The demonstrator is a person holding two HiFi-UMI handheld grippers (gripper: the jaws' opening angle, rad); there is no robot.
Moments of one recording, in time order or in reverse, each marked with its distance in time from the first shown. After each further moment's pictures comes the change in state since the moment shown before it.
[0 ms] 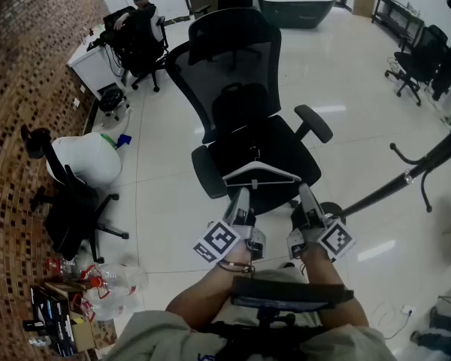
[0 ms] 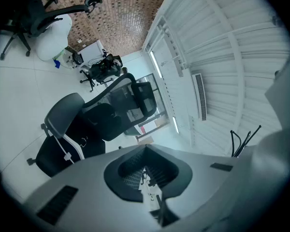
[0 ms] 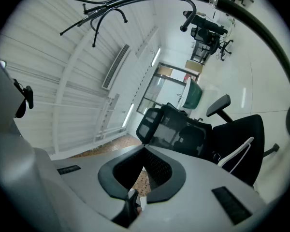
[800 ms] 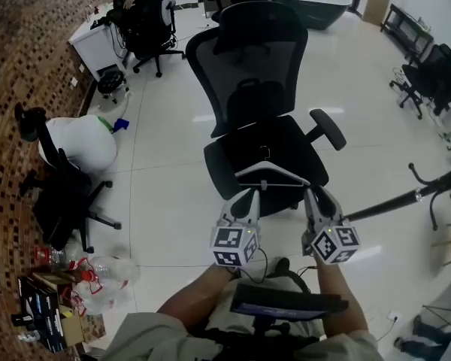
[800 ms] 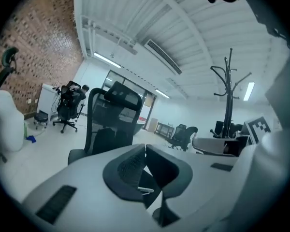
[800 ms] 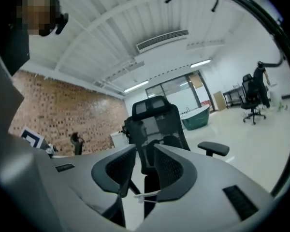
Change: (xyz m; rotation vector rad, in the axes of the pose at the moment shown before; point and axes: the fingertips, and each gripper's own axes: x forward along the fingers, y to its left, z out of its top) left arm 0.004 0.039 0.039 0.819 0.154 0.038; right arm 0.049 -0.031 -0.054 -0.840 0.238 -0.196
